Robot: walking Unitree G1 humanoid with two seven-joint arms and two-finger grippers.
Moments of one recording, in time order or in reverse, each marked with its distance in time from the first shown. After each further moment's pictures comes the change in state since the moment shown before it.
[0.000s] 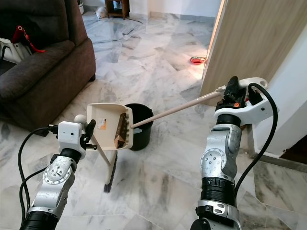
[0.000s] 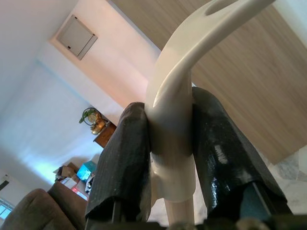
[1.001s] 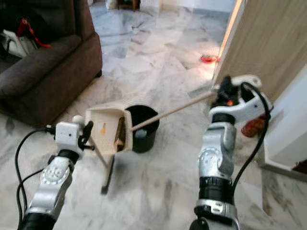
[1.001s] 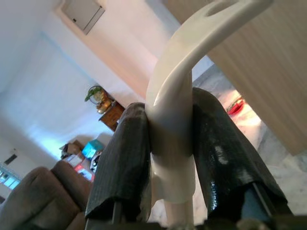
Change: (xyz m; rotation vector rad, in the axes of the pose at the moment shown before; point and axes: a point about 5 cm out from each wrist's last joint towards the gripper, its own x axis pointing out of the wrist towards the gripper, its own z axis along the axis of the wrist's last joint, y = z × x) left arm 0.000 0.001 0.001 0.011 -0.001 0.004; right arm 0.002 0.003 -0.003 -0.031 0.025 0.020
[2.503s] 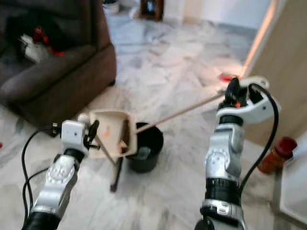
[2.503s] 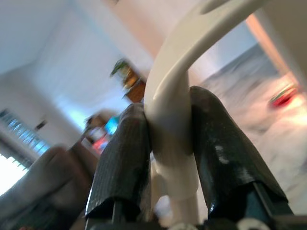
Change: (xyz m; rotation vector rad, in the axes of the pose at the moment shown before) left arm -0.003 -0.004 -0.002 -0.016 0.006 -0.017; right arm -0.001 0.002 -0.006 -0.011 0.034 0.017
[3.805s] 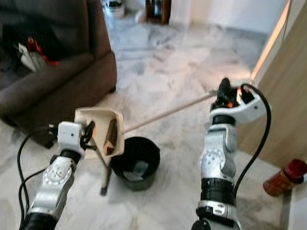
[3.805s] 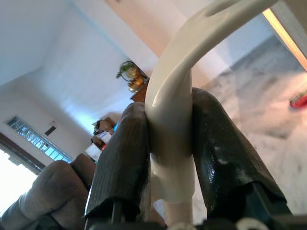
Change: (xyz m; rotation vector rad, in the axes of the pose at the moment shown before) left arm 0.001 0.001 0.001 0.015 -0.001 0.003; right arm 0.000 -0.002 0.001 0.038 0.009 0.010
